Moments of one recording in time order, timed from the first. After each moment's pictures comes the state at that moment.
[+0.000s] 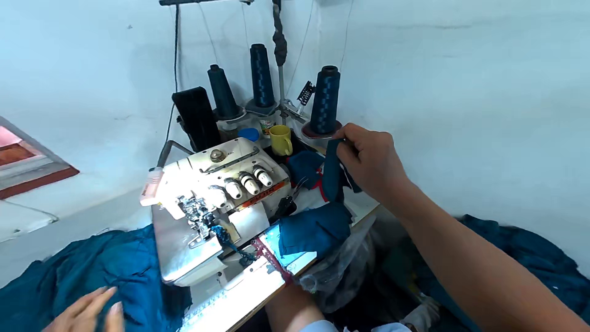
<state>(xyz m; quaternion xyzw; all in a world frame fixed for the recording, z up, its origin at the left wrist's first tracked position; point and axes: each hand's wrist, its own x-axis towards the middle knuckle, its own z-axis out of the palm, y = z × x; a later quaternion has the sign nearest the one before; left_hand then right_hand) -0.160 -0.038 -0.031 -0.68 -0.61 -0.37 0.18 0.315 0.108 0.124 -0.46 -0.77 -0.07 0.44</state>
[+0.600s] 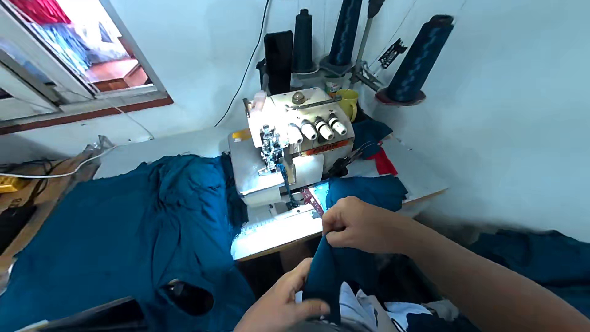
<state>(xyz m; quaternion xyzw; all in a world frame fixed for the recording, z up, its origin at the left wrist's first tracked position) 0.002 -0.107 -0.064 -0.65 -0.29 -0.38 -0.59 0.203 0.010 0.080 -0.34 -0.87 0.37 0.02</state>
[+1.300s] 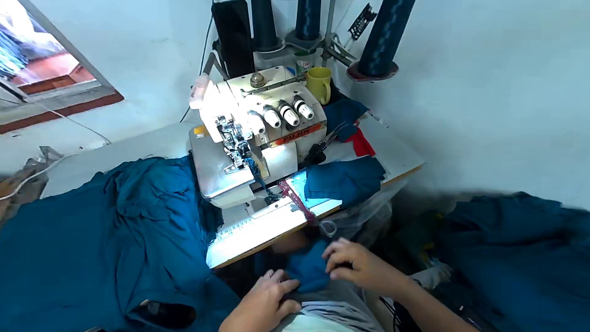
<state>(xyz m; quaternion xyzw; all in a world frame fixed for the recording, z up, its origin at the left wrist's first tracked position) -0.005 -0.104 -0.096 -0.78 -0.47 -0.04 -0.40 0.281 -0.041 -0.085 -0.36 -0.80 0.47 0.13</state>
